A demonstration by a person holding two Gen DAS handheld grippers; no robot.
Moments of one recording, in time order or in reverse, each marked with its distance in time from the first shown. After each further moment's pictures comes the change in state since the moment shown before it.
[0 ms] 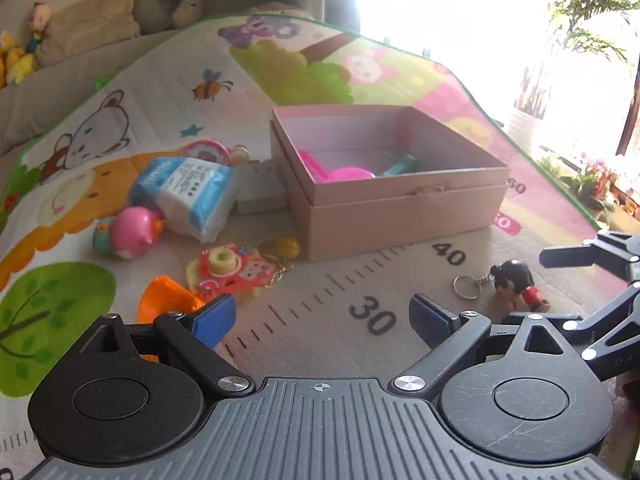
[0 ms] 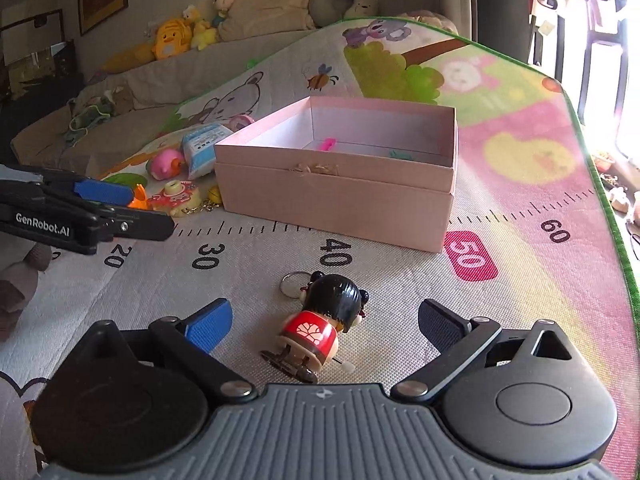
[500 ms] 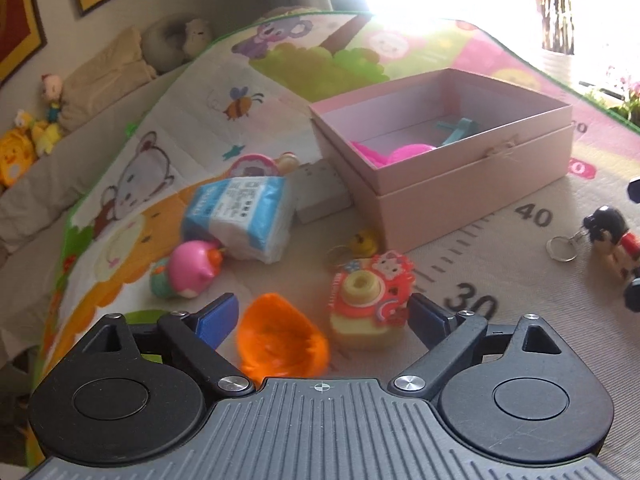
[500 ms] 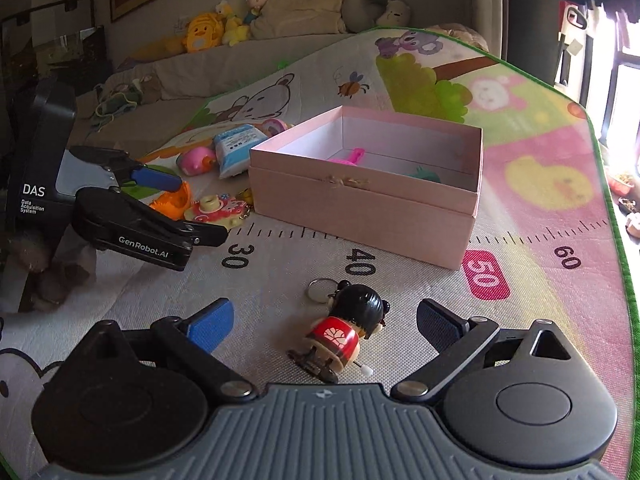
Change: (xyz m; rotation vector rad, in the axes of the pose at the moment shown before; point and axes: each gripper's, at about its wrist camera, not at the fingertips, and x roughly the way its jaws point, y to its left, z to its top) left arm 0.019 0.003 0.002 0.221 -0.009 0.257; right arm -0.009 0.011 0.006 -0.091 0.002 0.054
